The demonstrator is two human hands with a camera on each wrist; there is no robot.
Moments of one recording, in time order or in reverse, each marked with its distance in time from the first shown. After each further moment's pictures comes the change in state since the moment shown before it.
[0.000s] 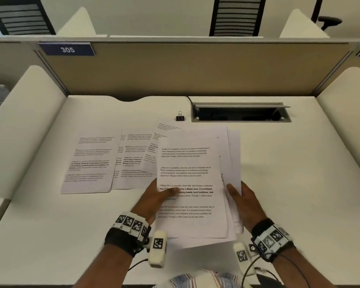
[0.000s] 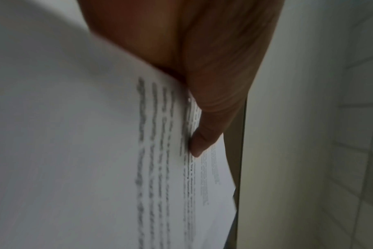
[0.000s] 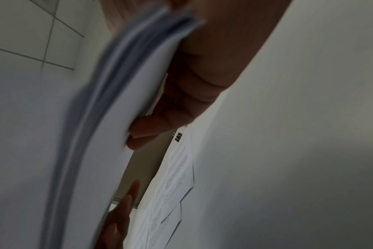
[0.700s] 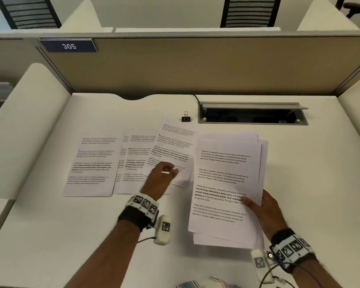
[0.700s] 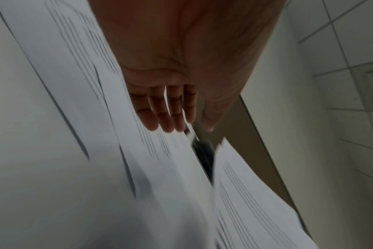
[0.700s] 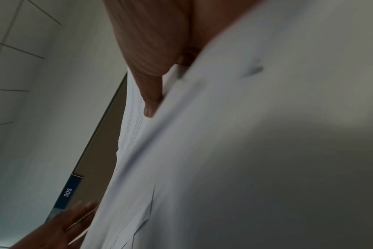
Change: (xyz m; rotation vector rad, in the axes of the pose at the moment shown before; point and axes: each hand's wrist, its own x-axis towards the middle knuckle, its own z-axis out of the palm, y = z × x) left_hand 0.084 0.020 -0.009 0.409 0.243 0.100; right_hand 0.040 0.024 -0.052 -0.105 0.086 0.075
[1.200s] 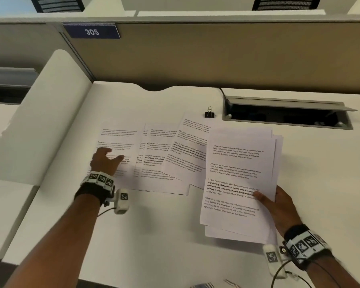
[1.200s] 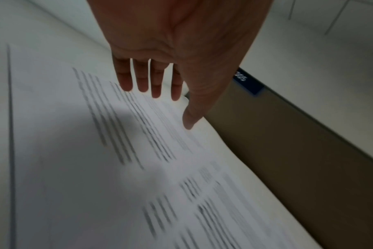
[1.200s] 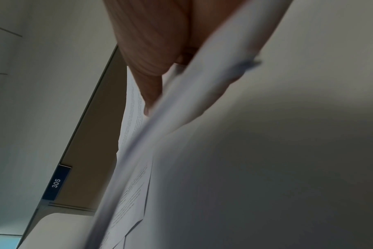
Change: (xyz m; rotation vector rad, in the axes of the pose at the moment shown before) left_hand 0.059 -0.074 -0.207 0.370 0.604 -0.317; right_hand 0.052 -0.002 0.032 -0.042 -0.035 0.041
